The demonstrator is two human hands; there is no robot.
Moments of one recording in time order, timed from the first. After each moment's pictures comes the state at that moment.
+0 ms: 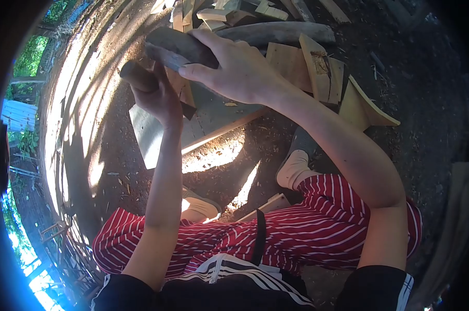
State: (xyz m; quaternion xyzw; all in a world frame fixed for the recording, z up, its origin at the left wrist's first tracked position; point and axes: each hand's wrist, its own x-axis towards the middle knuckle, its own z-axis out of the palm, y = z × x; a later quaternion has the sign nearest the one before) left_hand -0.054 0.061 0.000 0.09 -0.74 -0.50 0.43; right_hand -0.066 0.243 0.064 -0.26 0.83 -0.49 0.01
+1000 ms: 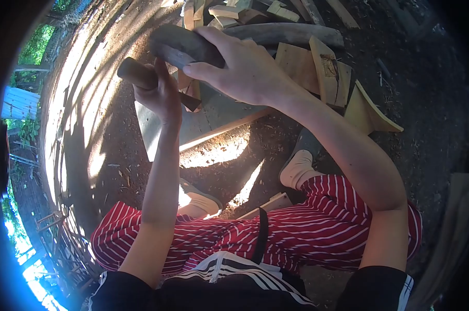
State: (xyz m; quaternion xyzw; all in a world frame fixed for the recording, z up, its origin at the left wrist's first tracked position) left_hand -0.049 0.035 -0.005 0.10 -0.71 -0.56 0.41; right_hand -0.059 0.233 0.077 -0.25 0.84 -0.48 0.10
